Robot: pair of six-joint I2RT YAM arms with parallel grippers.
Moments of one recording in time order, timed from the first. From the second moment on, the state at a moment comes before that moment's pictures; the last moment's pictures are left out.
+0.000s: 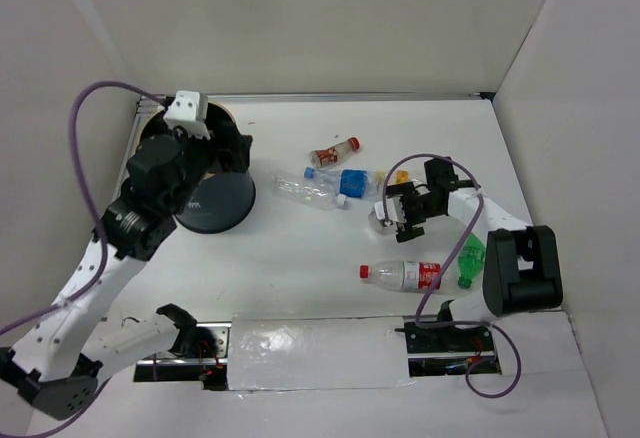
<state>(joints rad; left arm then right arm) -0.47 1.00 1.24 -0.38 -0.33 -0.18 0.07 1.43 0.81 -0.57 -0.67 -1.74</state>
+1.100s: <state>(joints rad) -1.20 0.80 0.34 -0.09 -0.15 -0.57 0.58 1.93 2.11 -0.34 -0.81 -0.54</state>
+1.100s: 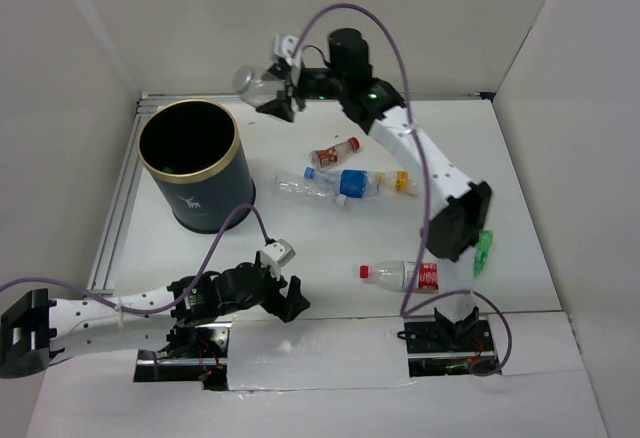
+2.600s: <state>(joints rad) -1.26 1.76 0.95 0.33 -0.02 0.21 -0.29 1.11 1.14 -0.73 -0.78 -0.65</state>
